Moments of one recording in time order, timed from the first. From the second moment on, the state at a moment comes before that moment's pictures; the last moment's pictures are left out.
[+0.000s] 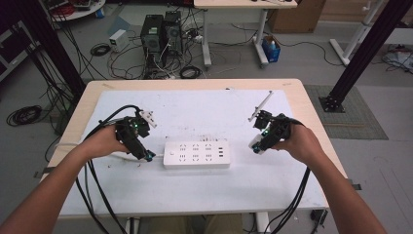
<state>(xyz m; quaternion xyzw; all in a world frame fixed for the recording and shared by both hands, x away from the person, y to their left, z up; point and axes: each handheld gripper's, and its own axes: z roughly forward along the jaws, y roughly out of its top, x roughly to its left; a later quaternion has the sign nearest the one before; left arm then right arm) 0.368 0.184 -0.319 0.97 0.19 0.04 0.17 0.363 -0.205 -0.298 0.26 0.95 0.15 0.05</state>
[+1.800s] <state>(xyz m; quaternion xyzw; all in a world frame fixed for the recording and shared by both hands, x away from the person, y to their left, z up) 0.367 0.210 -0.341 0.97 0.18 0.06 0.17 0.407 -0.041 -0.357 0.00 1.00 0.04 0.05</state>
